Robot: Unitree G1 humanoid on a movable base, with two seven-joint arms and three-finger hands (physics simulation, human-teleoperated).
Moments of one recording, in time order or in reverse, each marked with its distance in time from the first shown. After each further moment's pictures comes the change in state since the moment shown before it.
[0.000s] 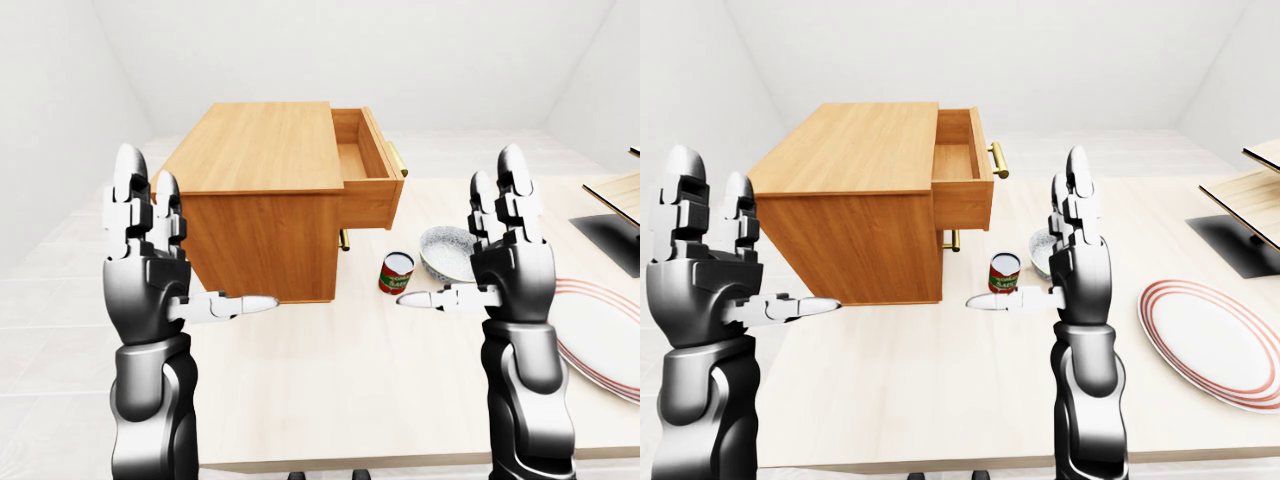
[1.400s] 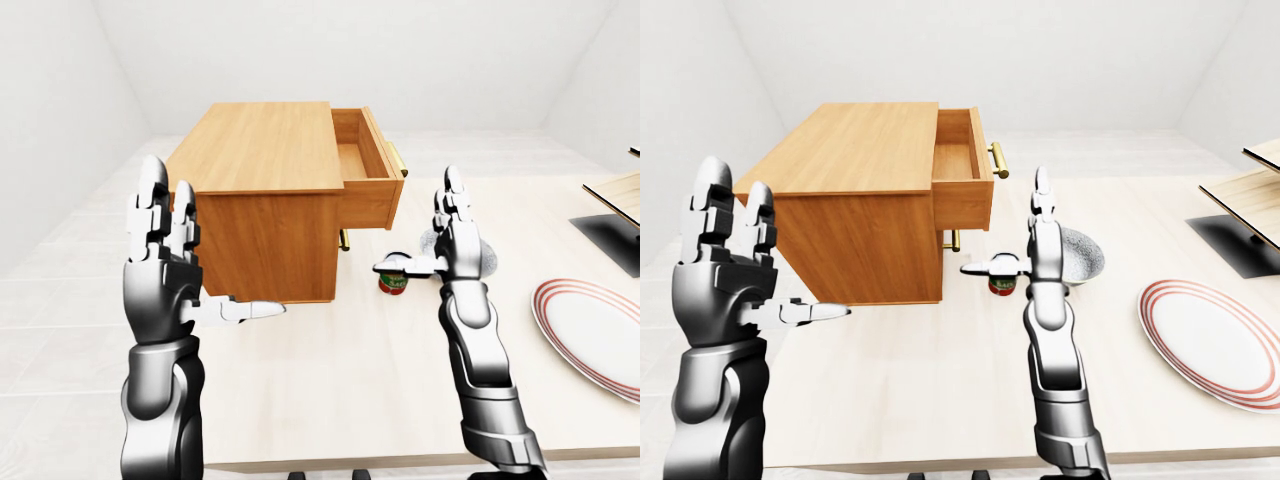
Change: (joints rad) left arm 0.021 -0.010 -0.027 0.028 0.008 0.000 -0.024; right arm -0.237 -0.024 0.031 0.489 -0.071 0.000 -0.144
